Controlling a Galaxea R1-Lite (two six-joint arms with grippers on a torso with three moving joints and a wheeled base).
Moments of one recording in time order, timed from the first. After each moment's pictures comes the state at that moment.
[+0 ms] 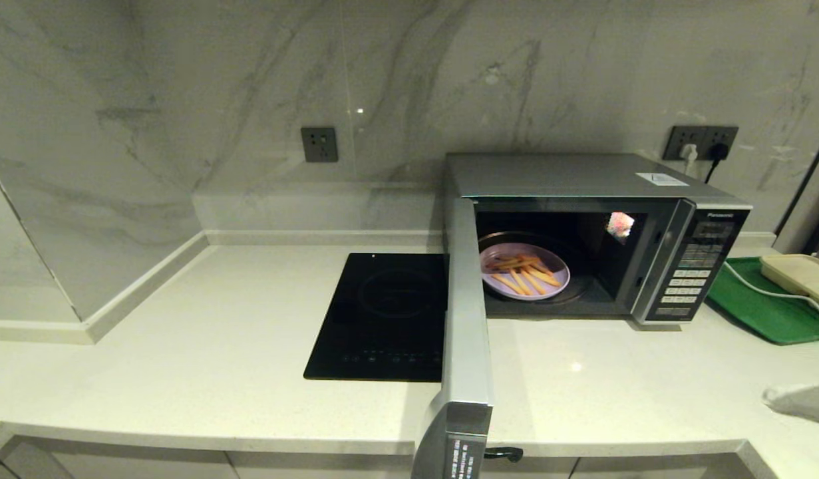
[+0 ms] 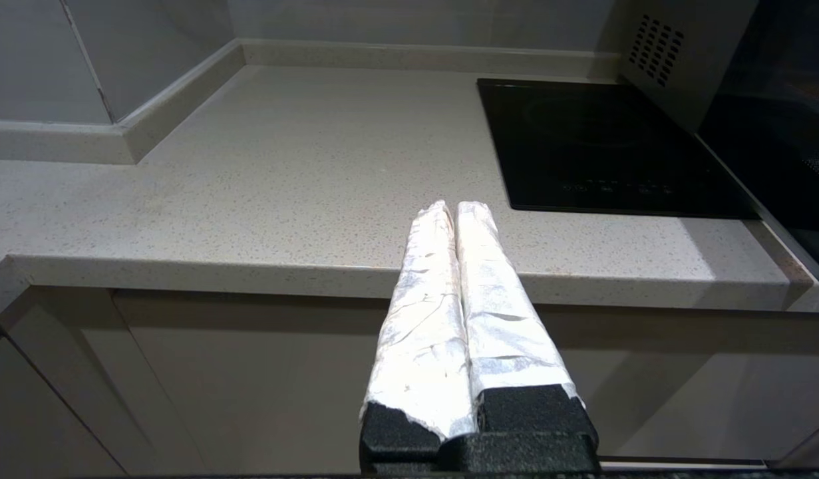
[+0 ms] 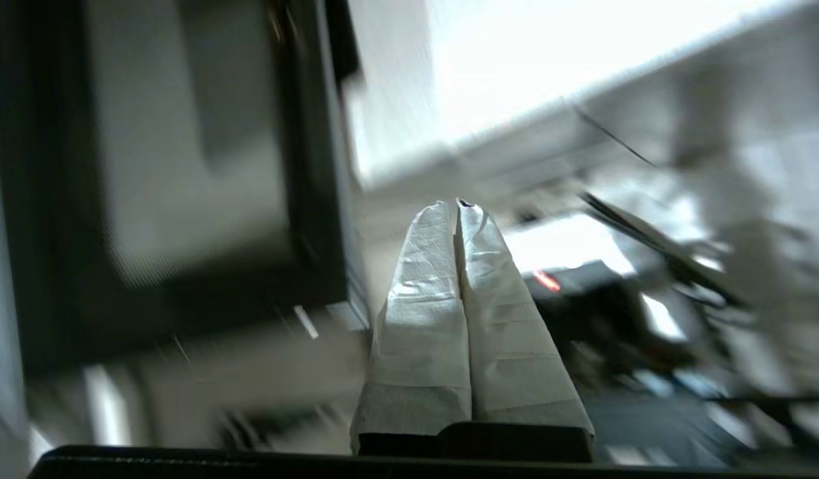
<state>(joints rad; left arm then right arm) 0.00 0.00 0.00 -0.01 0.01 -0.05 0.17 1.05 -0.89 0.60 0.14 0.74</state>
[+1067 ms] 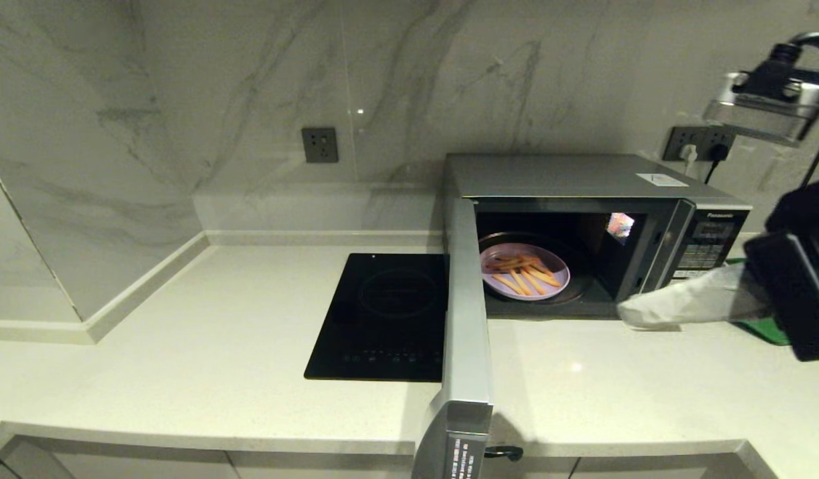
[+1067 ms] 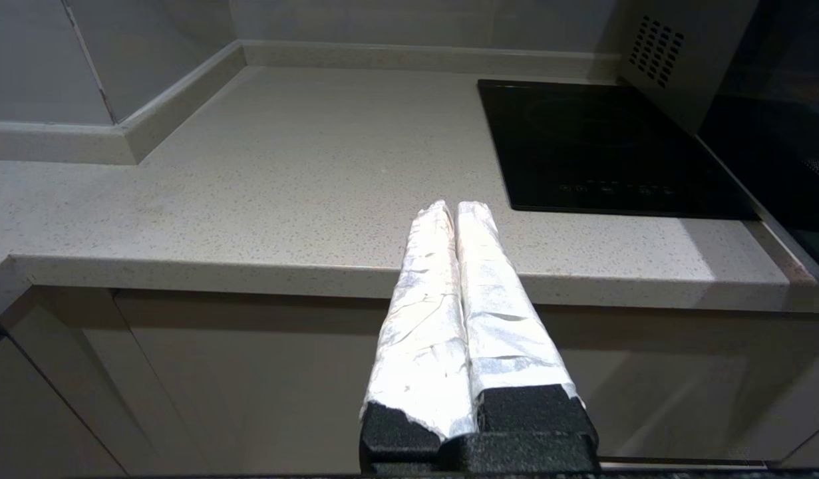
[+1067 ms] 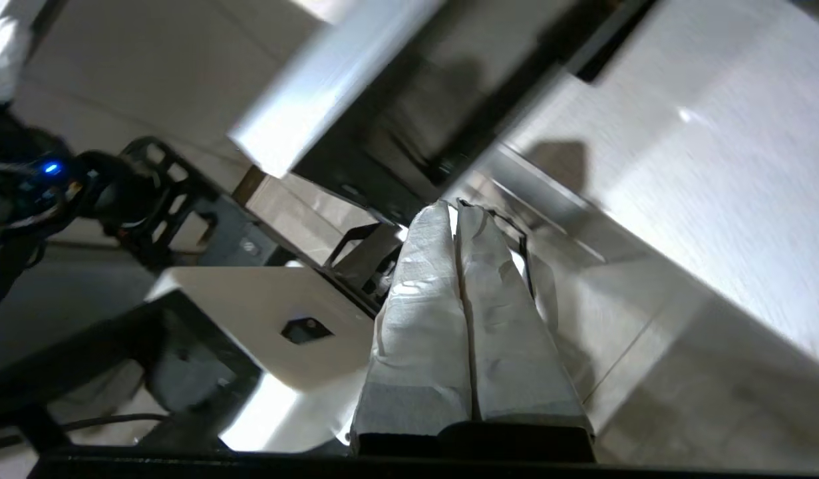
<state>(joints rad) 0.00 0.00 0.00 -0.01 0.01 -0.05 0.77 1.49 -1.69 0.94 0.08 0.28</state>
